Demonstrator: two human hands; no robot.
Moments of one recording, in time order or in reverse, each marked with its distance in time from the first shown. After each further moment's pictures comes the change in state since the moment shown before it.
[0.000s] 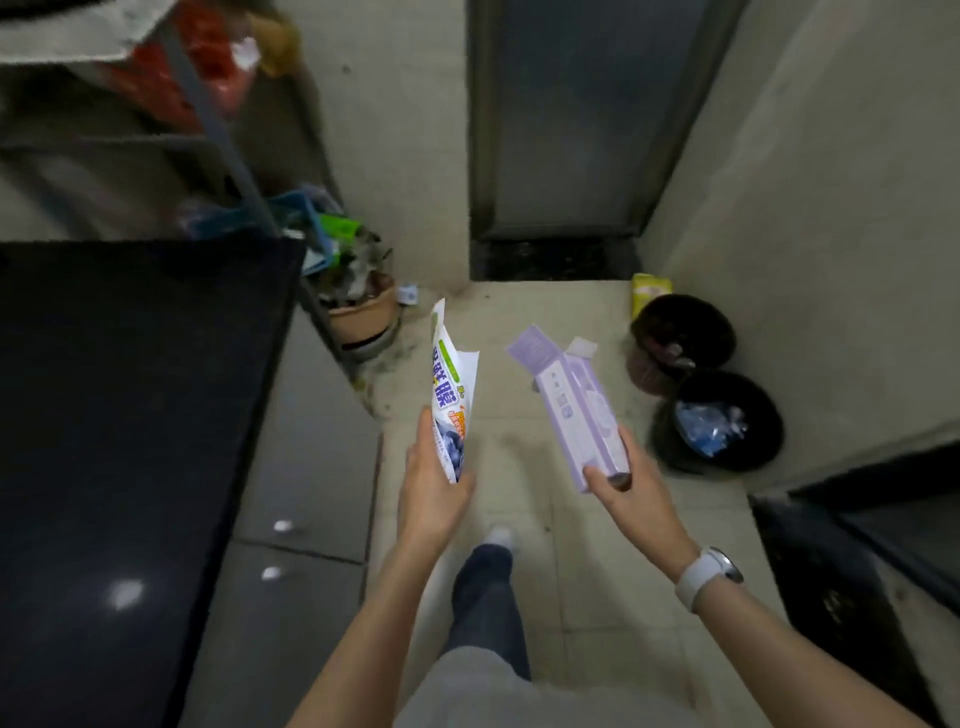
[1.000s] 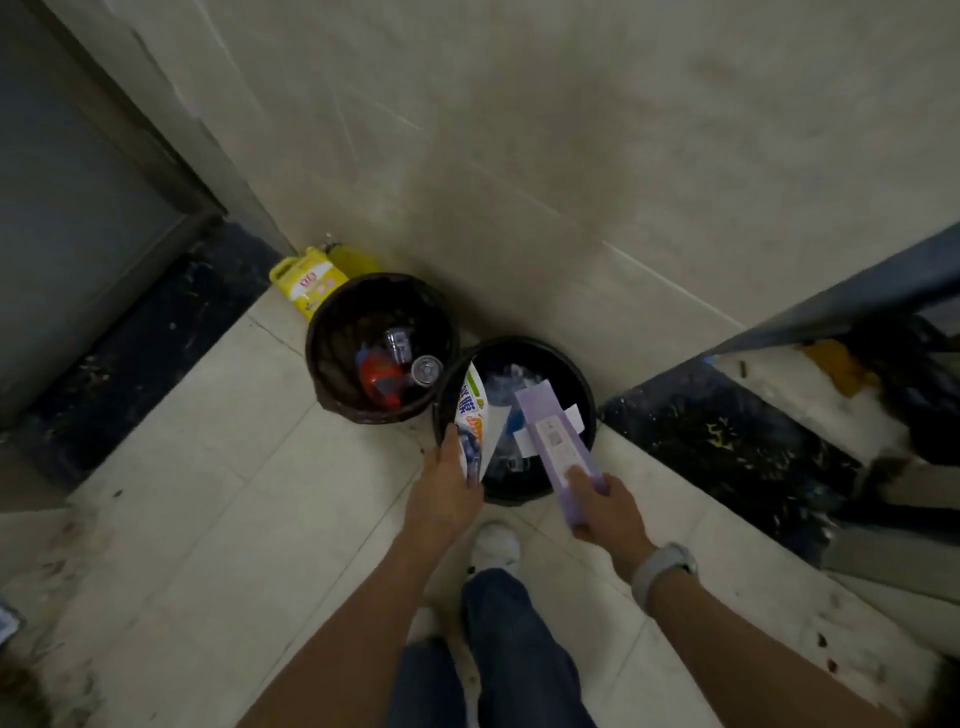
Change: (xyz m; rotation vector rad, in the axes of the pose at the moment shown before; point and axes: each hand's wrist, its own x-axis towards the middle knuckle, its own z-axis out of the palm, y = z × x) left_hand 0.319 0.078 0.625 0.686 -1.068 0.266; right_hand 0.340 0.377 -0.182 0.740 0.662 1.124
